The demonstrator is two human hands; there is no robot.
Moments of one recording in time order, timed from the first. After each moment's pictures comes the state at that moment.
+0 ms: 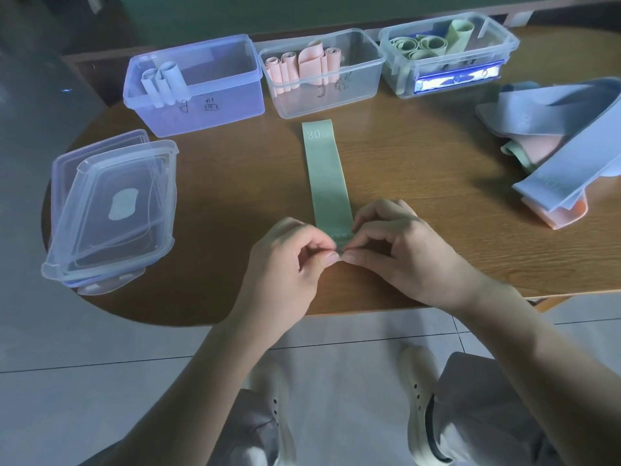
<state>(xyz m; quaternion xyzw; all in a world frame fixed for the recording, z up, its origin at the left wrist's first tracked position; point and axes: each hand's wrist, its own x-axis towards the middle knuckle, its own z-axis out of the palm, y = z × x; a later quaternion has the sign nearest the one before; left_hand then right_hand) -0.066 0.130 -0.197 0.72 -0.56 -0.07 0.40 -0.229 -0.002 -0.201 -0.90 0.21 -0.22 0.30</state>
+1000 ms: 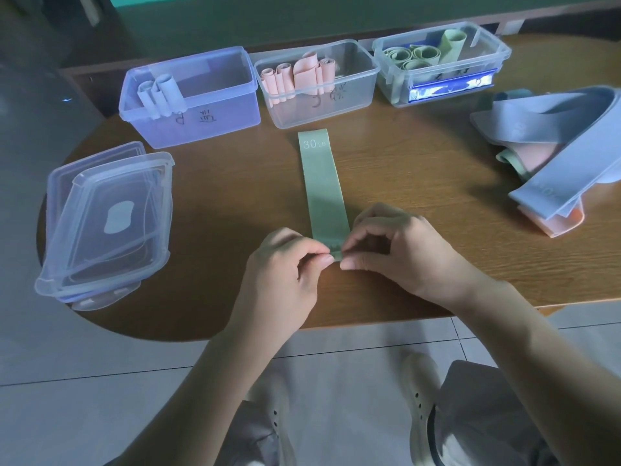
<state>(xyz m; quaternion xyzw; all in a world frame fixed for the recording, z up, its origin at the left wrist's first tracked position) -0.062 0.124 -0.205 0.72 -0.57 0.01 0.39 -0.224 -0.014 -0.193 -0.89 0.22 -0.22 0.34</state>
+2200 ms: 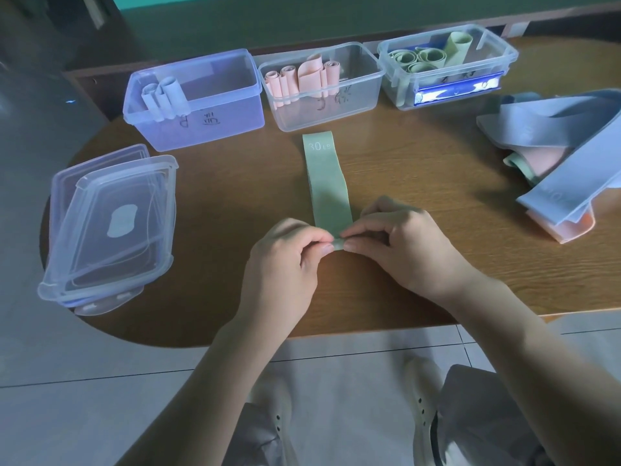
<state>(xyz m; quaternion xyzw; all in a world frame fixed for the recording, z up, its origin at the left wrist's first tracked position) -0.052 0.107 -0.207 0.72 -0.56 0.02 0.40 -0.211 -0.023 -0.201 -0.89 0.24 -0.27 0.29</state>
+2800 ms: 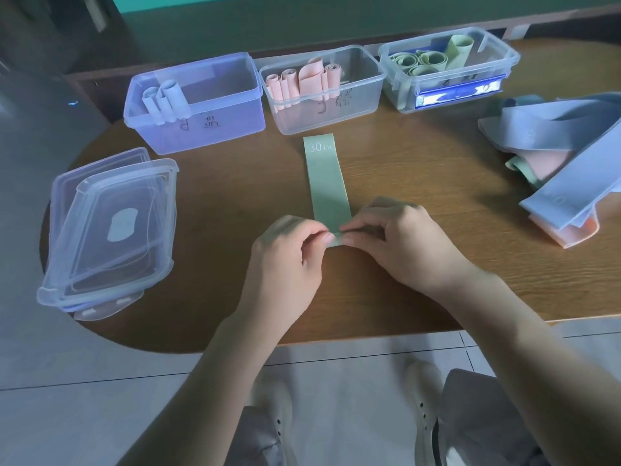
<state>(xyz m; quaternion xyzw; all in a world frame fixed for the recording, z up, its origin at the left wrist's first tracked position) -0.047 0.097 -0.207 0.72 -0.57 0.05 0.40 -0.202 -0.029 -0.199 -0.89 0.27 -0.25 0.27</state>
